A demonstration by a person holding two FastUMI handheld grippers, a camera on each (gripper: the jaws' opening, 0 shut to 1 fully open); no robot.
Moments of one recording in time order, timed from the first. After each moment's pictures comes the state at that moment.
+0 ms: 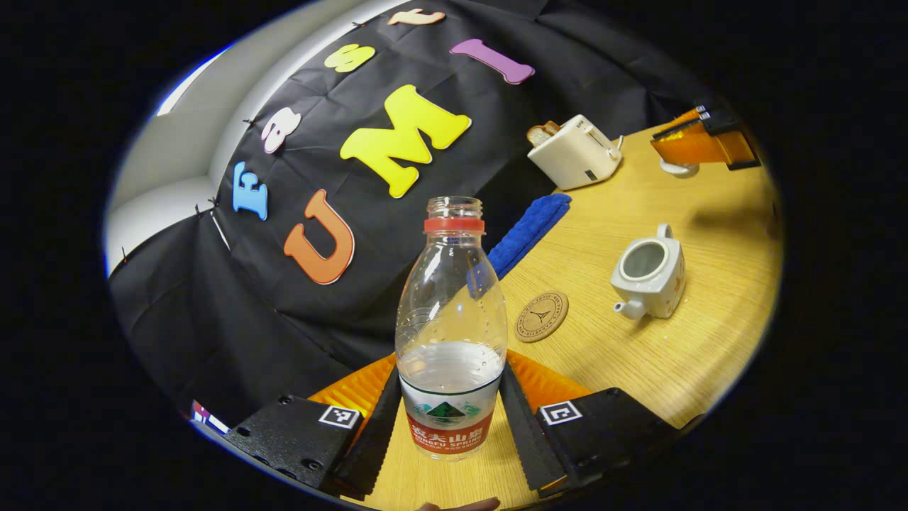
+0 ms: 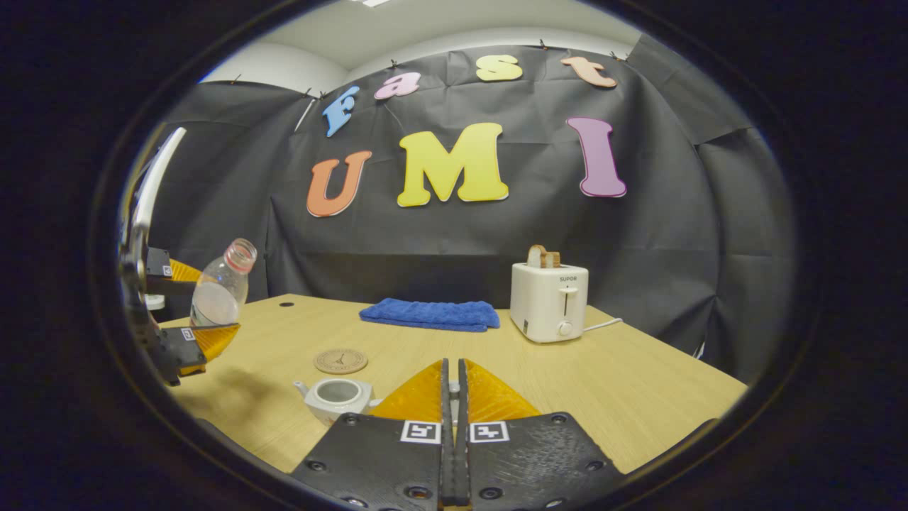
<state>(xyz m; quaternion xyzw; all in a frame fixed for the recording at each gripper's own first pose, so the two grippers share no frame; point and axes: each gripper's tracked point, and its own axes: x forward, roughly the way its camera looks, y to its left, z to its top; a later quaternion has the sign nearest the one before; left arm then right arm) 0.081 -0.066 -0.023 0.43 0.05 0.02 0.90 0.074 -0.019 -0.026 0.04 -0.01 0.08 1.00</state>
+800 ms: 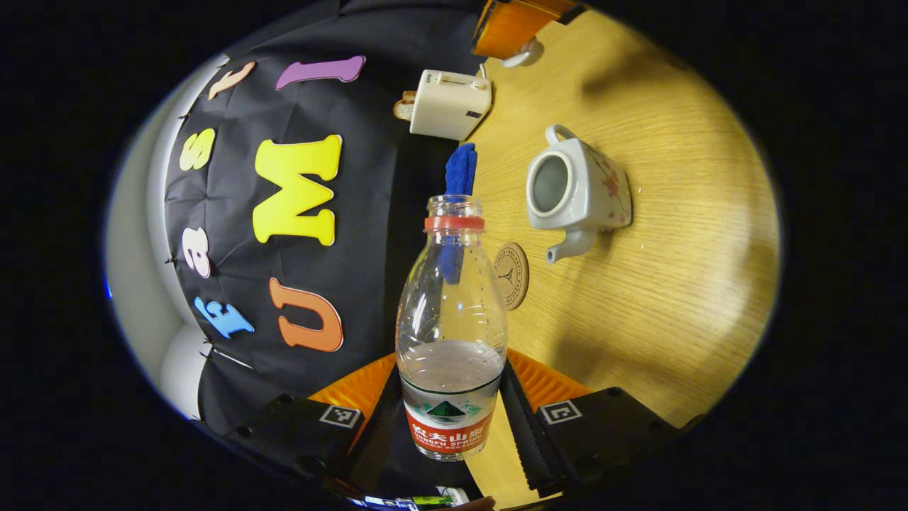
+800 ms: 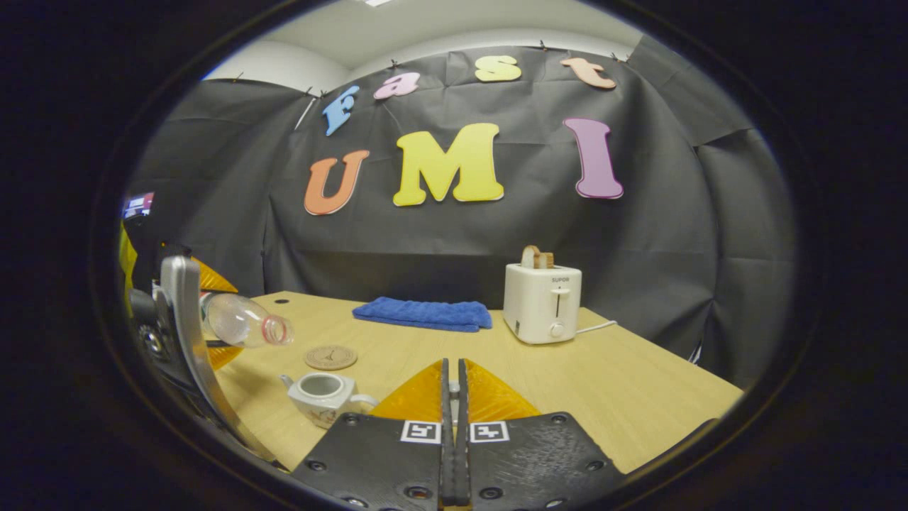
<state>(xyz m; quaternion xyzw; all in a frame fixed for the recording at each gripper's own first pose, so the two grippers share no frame) 0.080 -0.092 -0.036 0.69 0.11 -0.01 0.72 0.079 -0.037 -0.027 0.03 -0.01 0.07 1.00</state>
